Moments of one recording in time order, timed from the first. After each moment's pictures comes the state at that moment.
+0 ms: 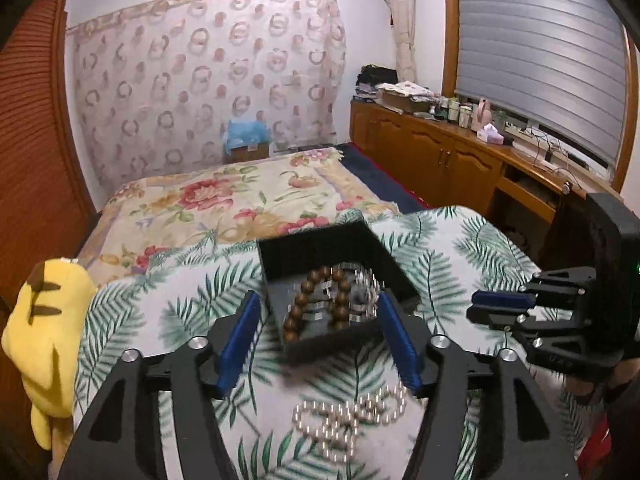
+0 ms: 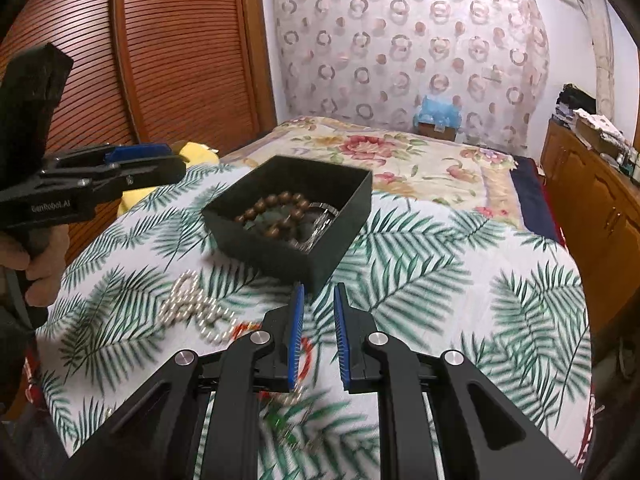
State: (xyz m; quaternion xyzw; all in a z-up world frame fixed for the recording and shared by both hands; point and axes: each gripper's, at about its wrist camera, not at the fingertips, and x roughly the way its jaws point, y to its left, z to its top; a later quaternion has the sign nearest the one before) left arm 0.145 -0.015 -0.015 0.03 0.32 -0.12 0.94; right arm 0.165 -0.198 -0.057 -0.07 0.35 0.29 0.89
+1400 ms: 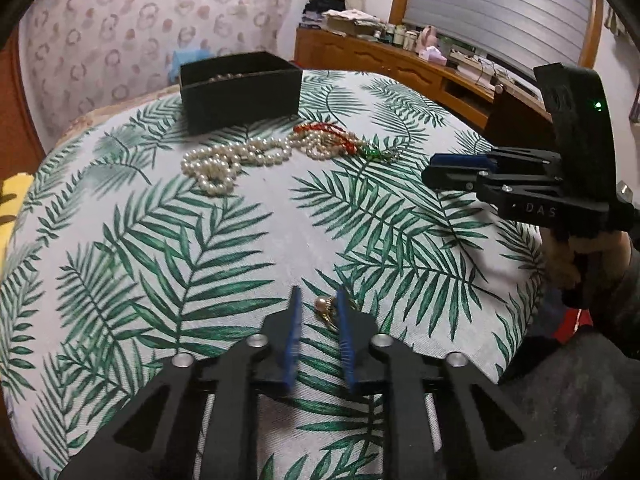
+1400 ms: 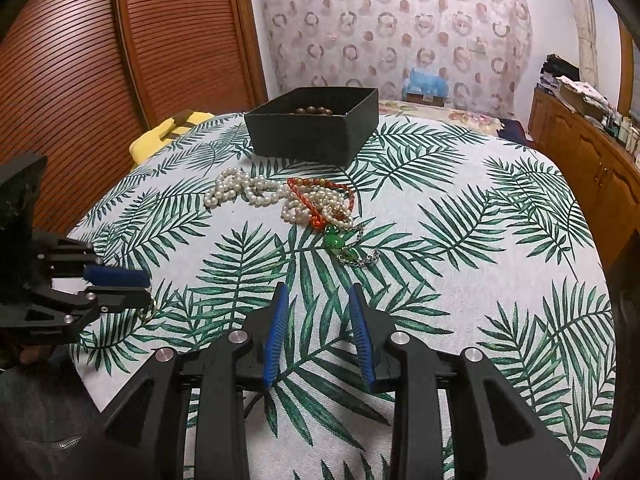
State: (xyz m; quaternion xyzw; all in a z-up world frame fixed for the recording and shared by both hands) left arm 0.001 -0.037 -0.114 0.04 0.43 -0.22 0.88; right arm 0.056 -0.218 -0.101 -0.05 0.38 0.26 0.88
